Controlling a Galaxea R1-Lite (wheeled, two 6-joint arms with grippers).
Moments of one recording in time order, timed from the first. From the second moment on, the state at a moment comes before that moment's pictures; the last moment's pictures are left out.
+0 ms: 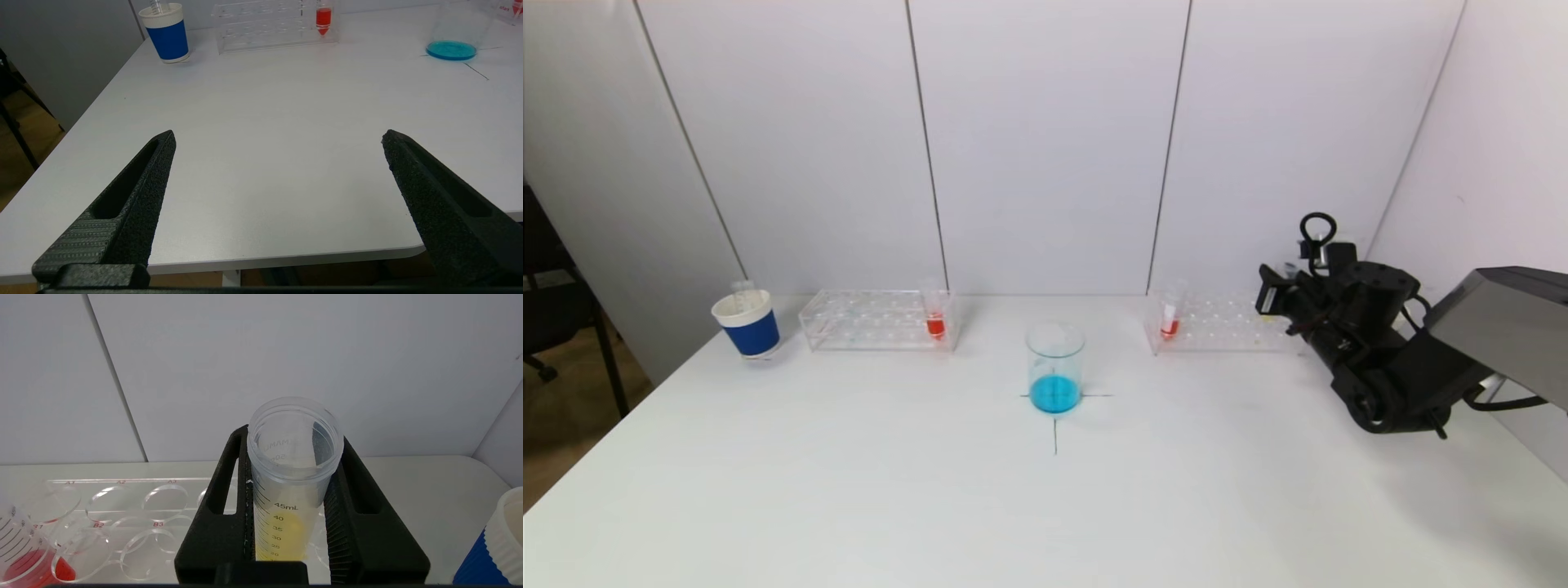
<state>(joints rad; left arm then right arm) 0.00 0.00 0.00 0.01 -0.04 0.07 0.04 2.36 -1.04 -1.35 -0.09 0.01</state>
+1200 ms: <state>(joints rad) 0.00 0.00 0.00 0.01 -0.04 0.07 0.07 1.99 -1.28 -0.77 -0.06 -0.02</state>
